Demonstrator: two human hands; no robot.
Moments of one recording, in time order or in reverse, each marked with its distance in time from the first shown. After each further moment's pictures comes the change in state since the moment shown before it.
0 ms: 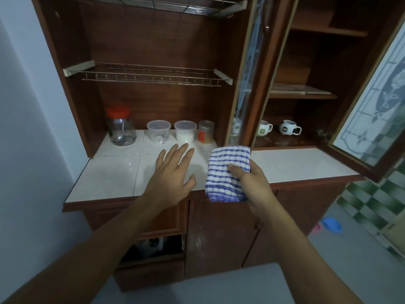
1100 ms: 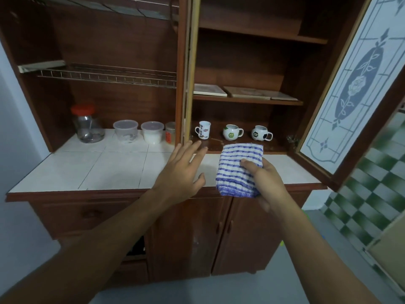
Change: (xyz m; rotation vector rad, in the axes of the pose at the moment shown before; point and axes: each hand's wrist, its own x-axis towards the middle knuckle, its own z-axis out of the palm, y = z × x) left_hand 0.076 0.201 0.044 0.029 0.074 0.075; right_hand 0.023 -0.036 -0.218 0.058 -0.027 0.008
